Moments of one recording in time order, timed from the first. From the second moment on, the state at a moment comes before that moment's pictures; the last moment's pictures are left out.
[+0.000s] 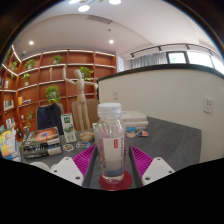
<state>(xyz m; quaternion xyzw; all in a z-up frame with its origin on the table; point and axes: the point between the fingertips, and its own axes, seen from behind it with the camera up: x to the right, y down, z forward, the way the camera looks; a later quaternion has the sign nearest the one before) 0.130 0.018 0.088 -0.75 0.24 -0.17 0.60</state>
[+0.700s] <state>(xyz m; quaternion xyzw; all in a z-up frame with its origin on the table) -0.016 -0.126 0.183 -0.74 0.09 -0.08 0.66</state>
